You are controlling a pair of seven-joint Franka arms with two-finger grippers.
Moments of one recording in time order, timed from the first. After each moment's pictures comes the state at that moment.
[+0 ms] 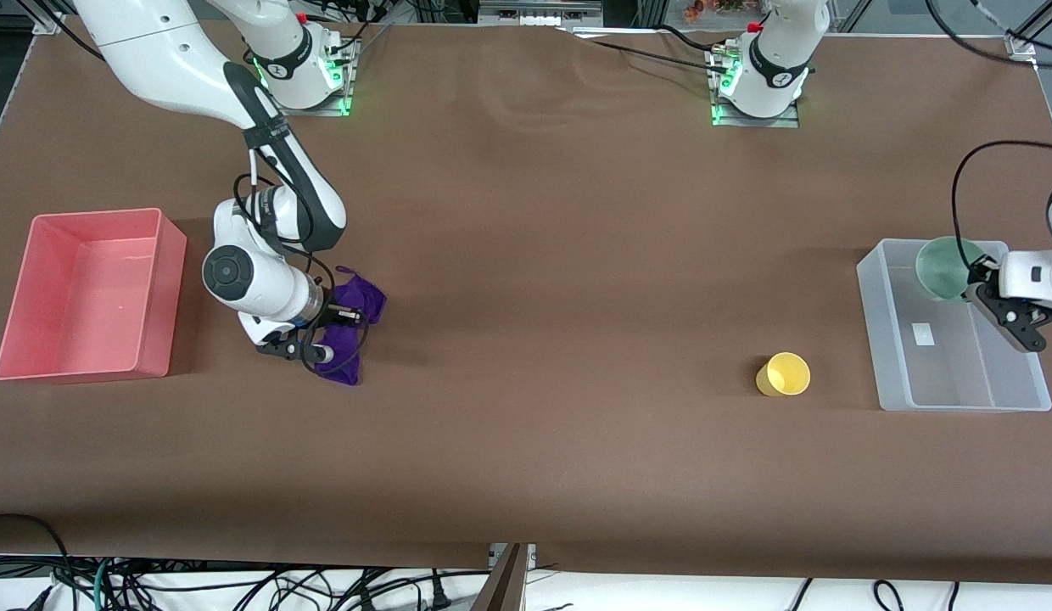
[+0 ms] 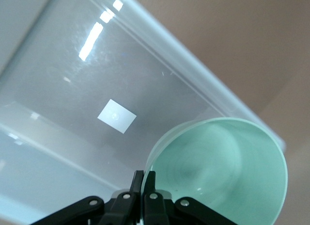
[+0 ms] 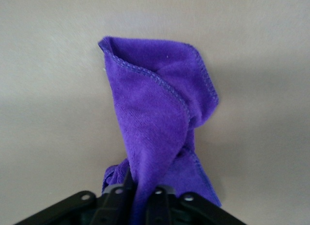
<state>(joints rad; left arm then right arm) 0.47 0.48 -0.08 -1.76 0.22 2.02 1.16 0.14 0.52 0.13 -1.90 0.06 2.36 0.35</state>
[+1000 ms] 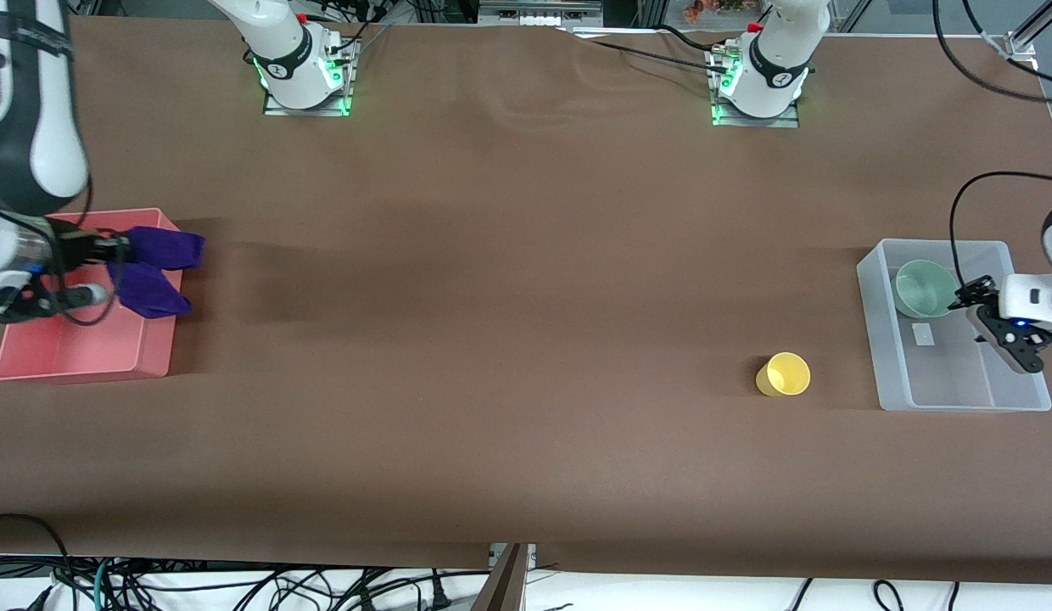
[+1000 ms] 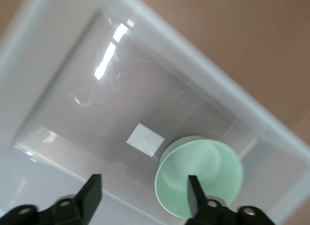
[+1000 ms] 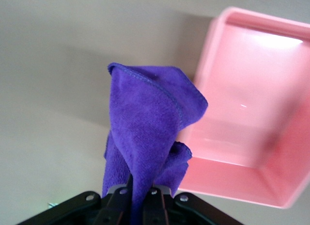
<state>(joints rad) 0.54 0.49 -0.21 -1.65 0.22 1.99 1.14 0.06 0.27 -0.29 -1.70 -0.05 1.66 -0.51</state>
